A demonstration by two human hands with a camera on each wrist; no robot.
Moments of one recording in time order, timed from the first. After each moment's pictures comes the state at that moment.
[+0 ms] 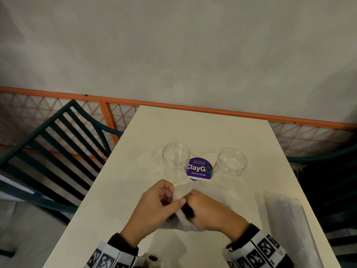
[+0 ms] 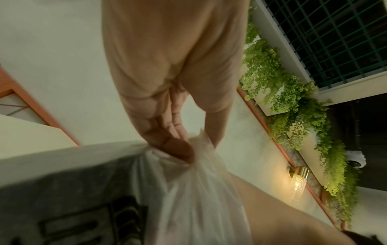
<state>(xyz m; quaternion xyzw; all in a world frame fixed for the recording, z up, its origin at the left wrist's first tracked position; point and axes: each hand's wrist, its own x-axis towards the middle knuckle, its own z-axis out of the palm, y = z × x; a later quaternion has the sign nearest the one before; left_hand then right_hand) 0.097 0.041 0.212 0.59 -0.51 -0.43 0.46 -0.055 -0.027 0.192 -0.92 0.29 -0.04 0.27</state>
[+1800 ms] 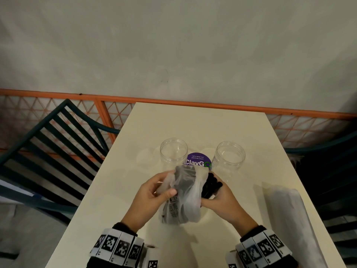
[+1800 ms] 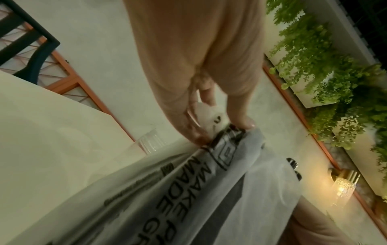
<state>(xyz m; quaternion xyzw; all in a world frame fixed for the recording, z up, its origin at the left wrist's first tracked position) 0.116 0.022 0.166 0.50 -0.48 -0.49 0.53 -0.089 -0.034 0.162 -0.66 0.42 -0.34 0.52</state>
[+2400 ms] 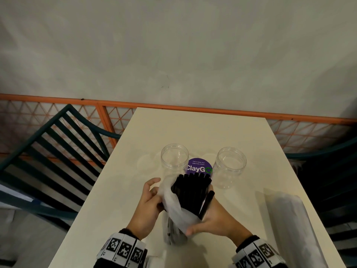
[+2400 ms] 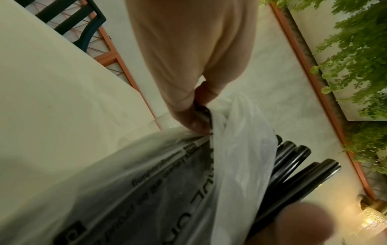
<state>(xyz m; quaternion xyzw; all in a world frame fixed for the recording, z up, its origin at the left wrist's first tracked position) 0.112 0.016 0.153 0.51 -0.28 -0.57 0.57 -0.083 -0.029 0.150 -0.72 0.35 -0.23 0.55</state>
